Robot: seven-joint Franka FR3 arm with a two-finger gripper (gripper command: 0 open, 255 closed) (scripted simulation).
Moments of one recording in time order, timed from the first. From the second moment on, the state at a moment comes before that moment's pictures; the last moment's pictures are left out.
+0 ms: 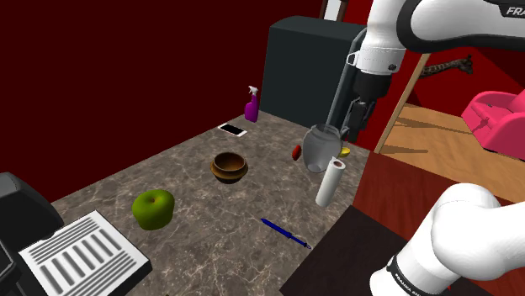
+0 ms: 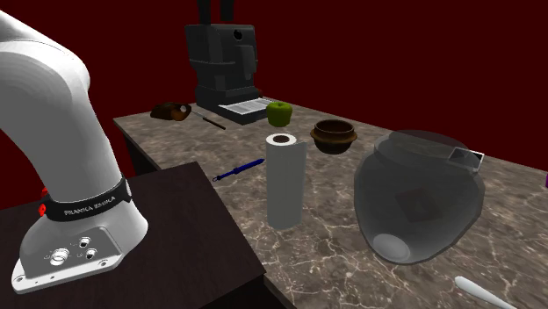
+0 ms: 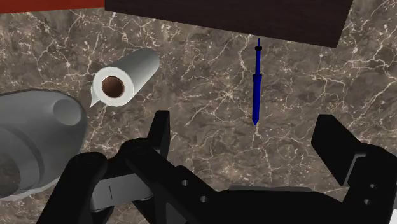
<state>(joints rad) 0.01 -0.79 0.01 -2.39 -0.03 1.51 -0.11</state>
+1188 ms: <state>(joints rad) 0.07 -0.54 0.03 -2.72 0.07 2.11 -0.11</state>
